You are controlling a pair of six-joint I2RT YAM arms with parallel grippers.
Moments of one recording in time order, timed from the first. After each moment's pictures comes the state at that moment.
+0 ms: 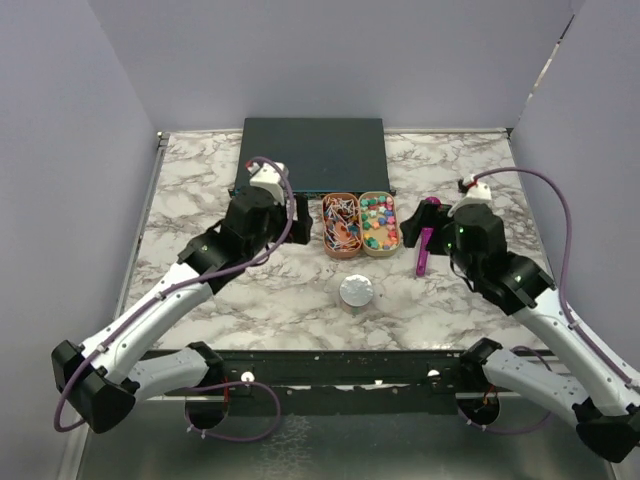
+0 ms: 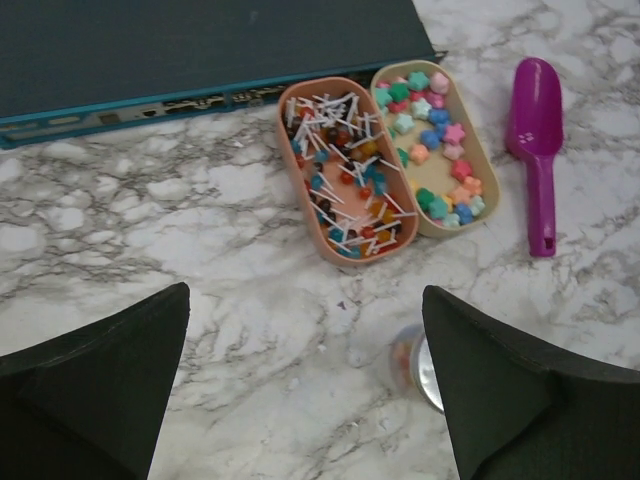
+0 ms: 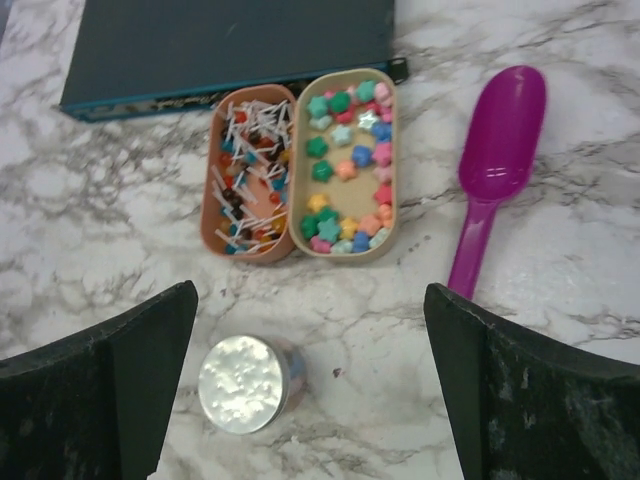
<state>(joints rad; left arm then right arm) -0.76 1.07 1.03 -0.41 -0.25 -0.36 0.71 0.85 0.94 -0.55 0.40 0.51</state>
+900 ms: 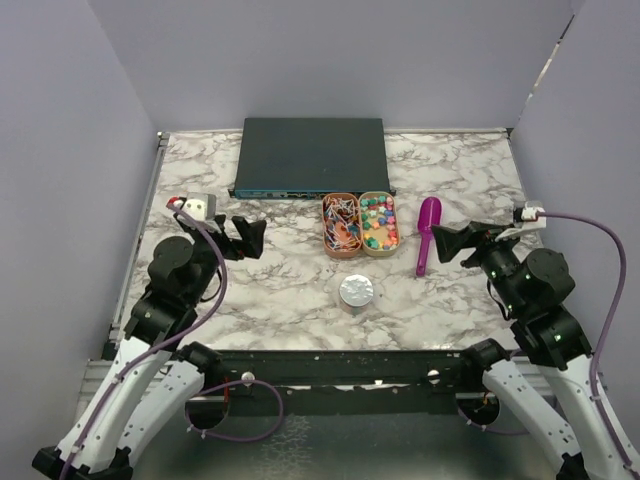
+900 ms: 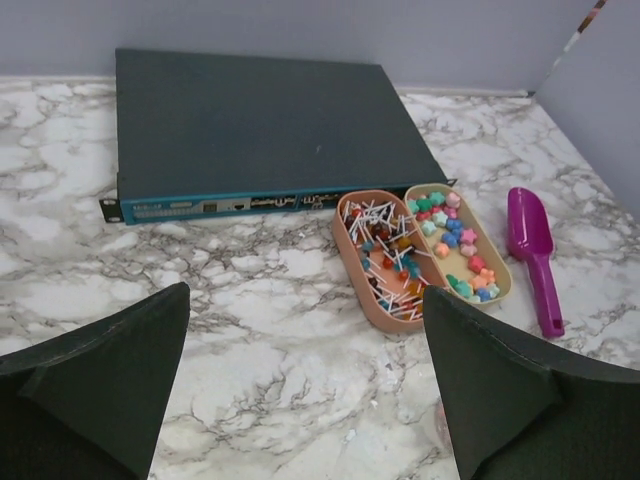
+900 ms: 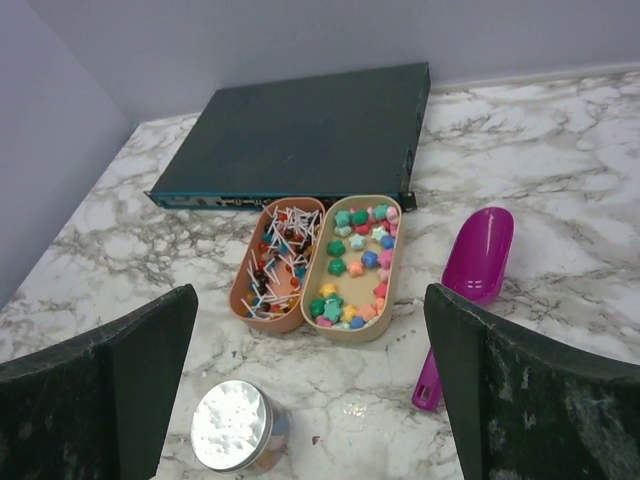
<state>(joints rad) -0.45 0.59 0.74 -0.26 -0.11 -0.26 0.39 0.48 0.78 -0.37 0.08 0.31</state>
